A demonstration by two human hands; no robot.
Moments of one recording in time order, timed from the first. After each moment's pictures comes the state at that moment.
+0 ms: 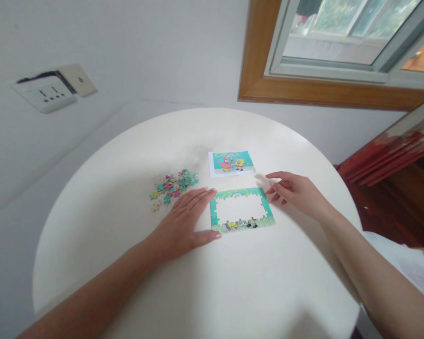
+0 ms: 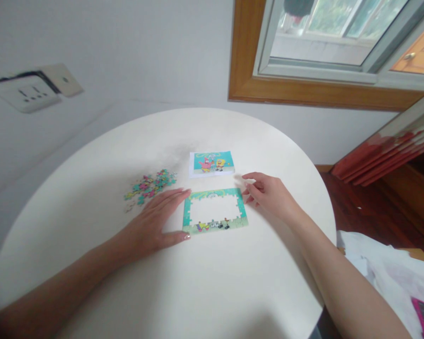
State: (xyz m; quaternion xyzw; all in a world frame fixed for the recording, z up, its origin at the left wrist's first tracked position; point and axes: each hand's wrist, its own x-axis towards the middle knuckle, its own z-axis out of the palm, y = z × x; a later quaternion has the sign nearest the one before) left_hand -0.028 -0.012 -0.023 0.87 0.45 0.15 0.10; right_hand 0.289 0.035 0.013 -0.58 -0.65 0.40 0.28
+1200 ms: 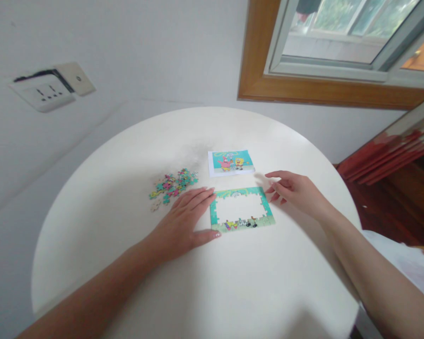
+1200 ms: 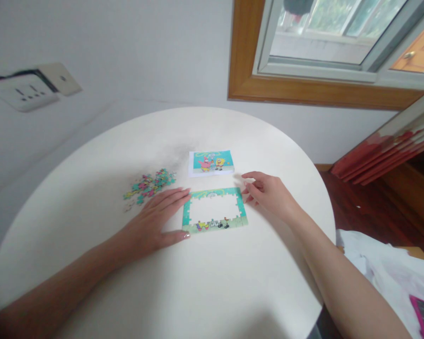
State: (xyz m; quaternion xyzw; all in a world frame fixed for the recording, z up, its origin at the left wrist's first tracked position) left_hand -0.028 -0.012 -0.023 0.89 0.44 0.12 0.08; right_hand 0.290 0.035 0.013 -0.58 -0.66 0.40 0.27
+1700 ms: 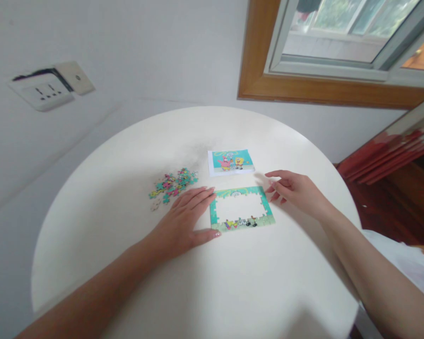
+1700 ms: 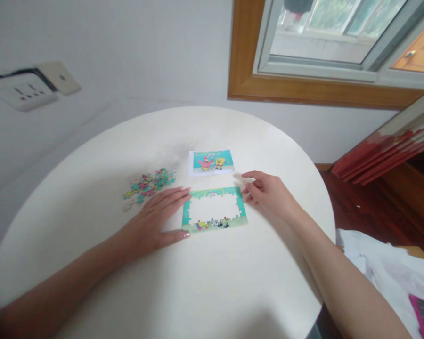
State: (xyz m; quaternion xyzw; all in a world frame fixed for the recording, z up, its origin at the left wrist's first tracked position) left_hand -0.028 -0.011 -0.024 0.89 0.44 0.13 0.07; right_hand 0.289 0.035 0.014 -0.58 -0.66 0.40 0.26
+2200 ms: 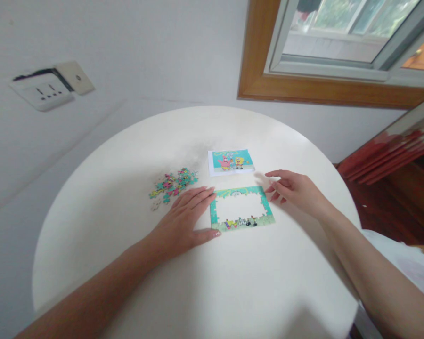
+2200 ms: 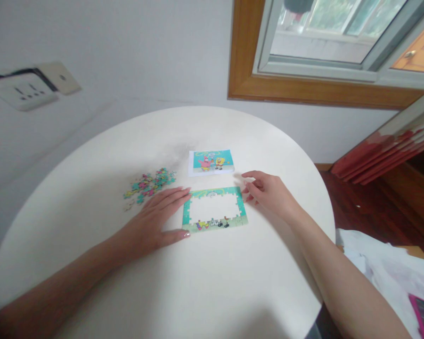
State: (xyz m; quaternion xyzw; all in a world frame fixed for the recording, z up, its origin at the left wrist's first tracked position) left_hand -0.027 -0.011 -0.024 0.89 0.44 0.13 0.07; right_hand 0.290 0.036 0.013 -0.59 -0.66 0.39 0.26
